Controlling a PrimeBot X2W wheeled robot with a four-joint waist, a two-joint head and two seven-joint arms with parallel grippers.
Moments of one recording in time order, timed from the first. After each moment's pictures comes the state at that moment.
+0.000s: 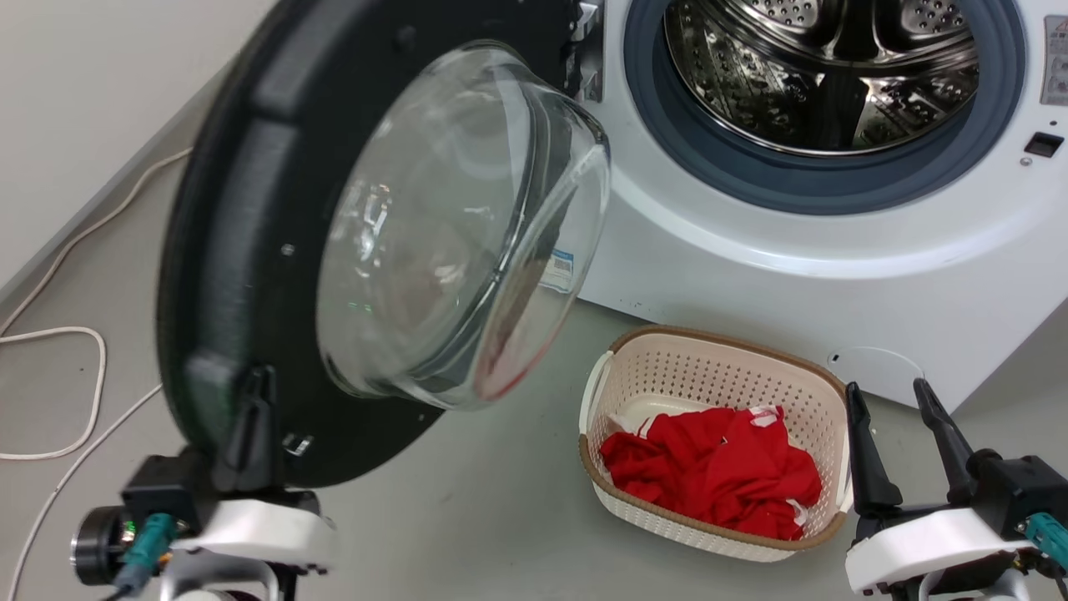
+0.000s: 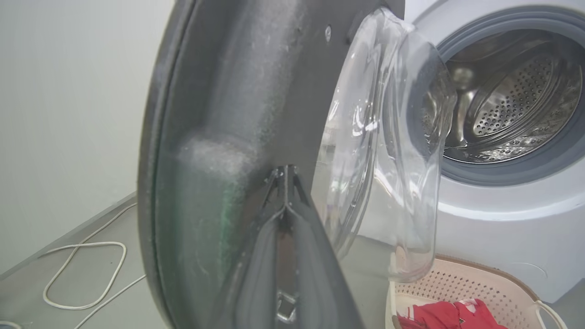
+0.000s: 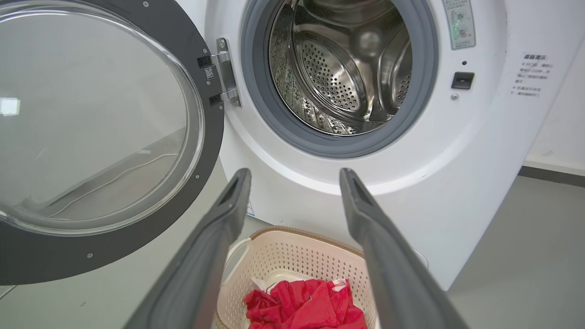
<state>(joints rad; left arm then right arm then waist) 0.00 0.29 -0.19 -0.08 -0.34 0.22 -0.16 0.02 -0.05 -0.05 0.05 0.10 0.13 -0.17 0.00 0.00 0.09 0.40</state>
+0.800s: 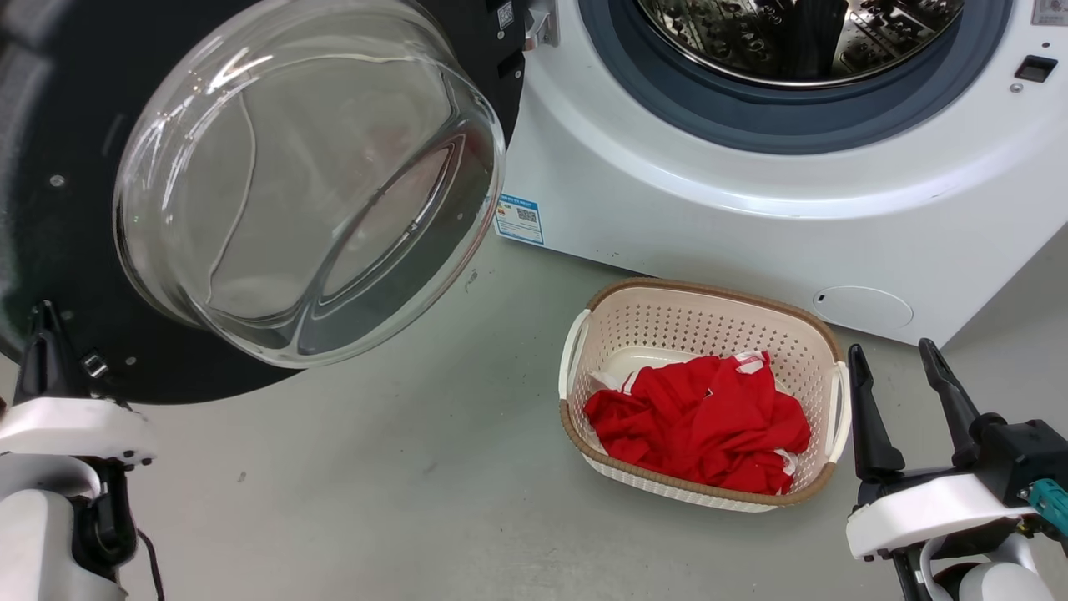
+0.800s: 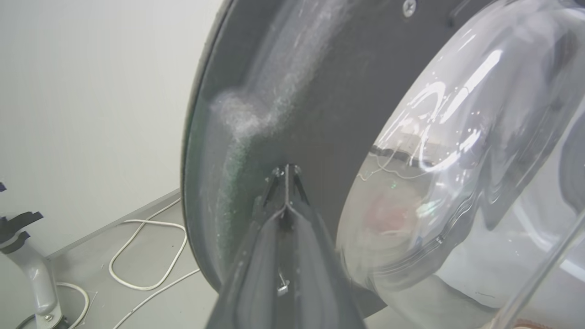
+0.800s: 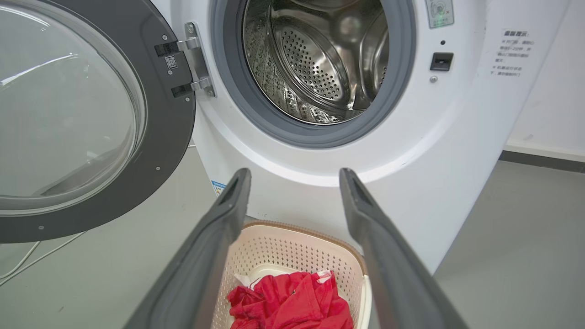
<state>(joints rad) -0.30 0.40 0.08 0.39 -0.51 0.12 -0.26 -0.04 -0.05 -0.05 0.02 0.07 0.13 -0.14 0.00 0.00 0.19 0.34</state>
